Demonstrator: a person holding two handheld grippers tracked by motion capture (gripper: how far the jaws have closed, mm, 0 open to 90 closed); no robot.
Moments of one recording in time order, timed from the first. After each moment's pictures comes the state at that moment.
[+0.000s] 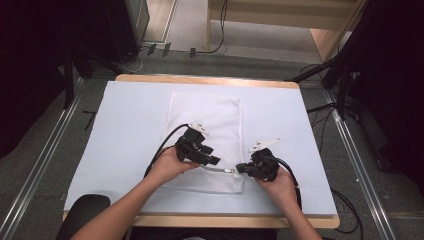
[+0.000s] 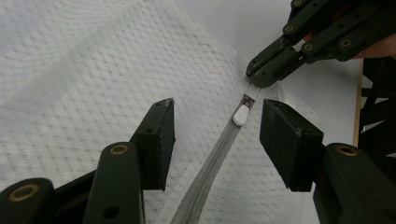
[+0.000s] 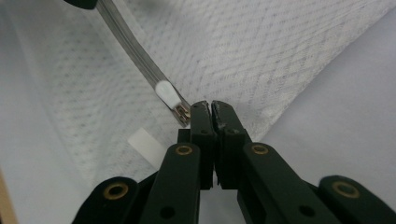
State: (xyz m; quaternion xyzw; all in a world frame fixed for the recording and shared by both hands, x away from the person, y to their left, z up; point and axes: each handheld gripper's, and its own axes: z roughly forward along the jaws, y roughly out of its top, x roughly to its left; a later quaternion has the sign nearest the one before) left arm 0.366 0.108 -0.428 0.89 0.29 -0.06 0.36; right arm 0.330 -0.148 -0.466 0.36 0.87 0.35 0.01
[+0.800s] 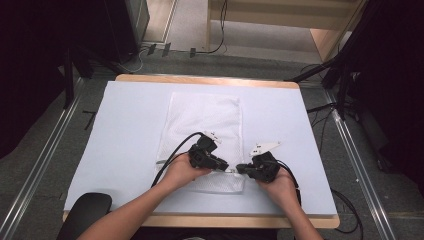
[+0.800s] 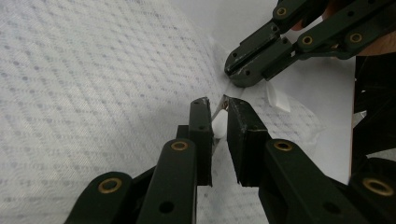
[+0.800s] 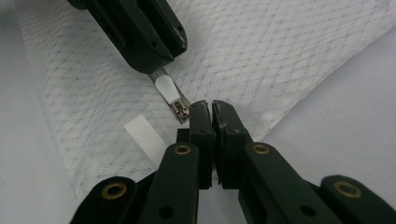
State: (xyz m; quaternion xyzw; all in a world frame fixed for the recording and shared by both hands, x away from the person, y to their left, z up) left arm 0.362 0.075 -0.457 0.88 0.29 -0.10 0.35; right arm 0.328 -0.153 -0.472 0.32 0.87 0.37 0.02
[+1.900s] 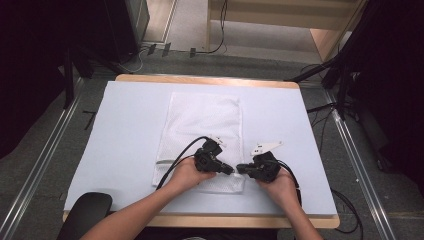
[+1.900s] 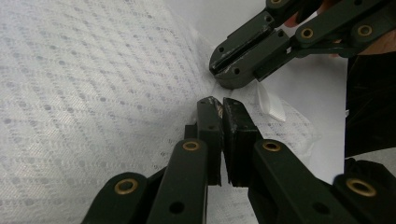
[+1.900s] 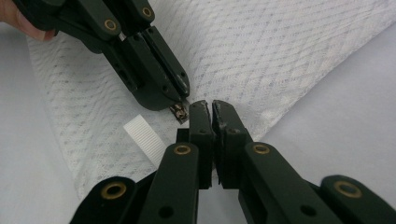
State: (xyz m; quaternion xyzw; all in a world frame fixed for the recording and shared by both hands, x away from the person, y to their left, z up) left arm 0.360 0.063 -0.470 0.88 0.30 -0.14 0.35; right arm 0.329 -0.155 -0.474 0.32 0.87 0.38 0.02
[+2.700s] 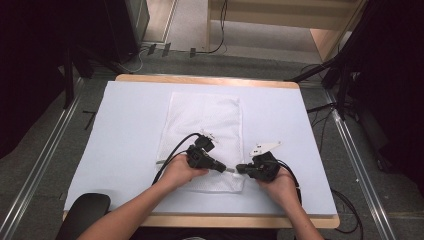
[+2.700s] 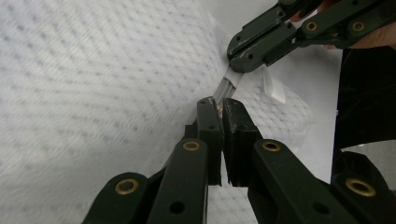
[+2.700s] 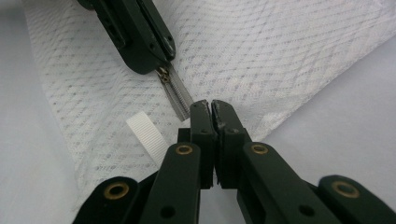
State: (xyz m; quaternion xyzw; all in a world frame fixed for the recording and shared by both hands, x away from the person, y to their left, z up) left arm 0.368 0.089 -0.463 0.87 0.31 -0.16 0.33; right arm 0.329 -0.154 -0.474 0.31 0.87 0.38 0.02
